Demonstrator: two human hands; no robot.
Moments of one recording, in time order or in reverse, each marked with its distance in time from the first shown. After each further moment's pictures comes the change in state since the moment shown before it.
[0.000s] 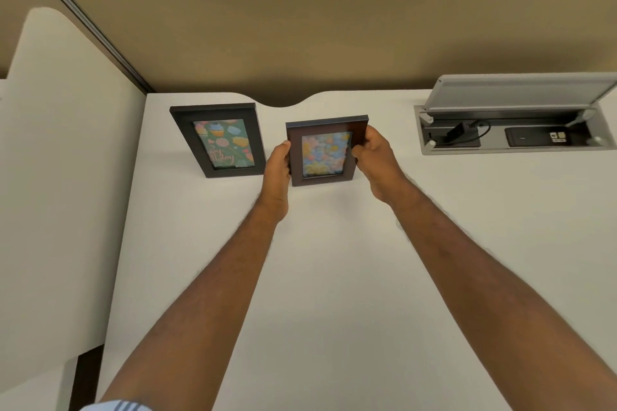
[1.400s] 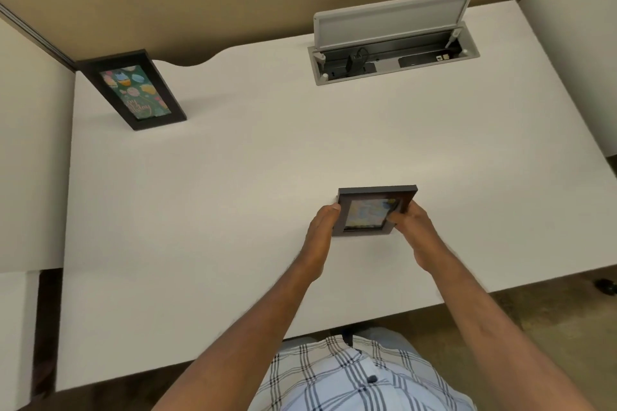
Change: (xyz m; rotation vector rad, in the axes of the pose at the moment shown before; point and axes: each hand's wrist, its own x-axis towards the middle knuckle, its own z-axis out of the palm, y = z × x) left_hand -0.301 -0.220 0.153 0.385 -0.319 -0.218; right_hand -0.321 0.182 -0.258 0.111 0.186 0.312
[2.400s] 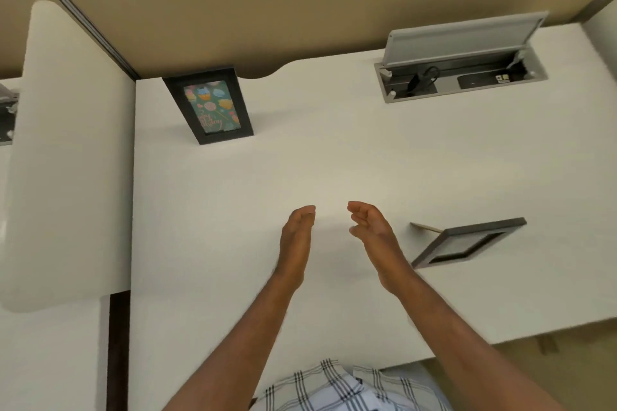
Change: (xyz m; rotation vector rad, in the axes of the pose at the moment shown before) left_hand -0.006 0.038 -0.219 -0.071 0.250 0.063; right_hand -0.027 -0.049 0.255 -0.001 -0.137 -0.143
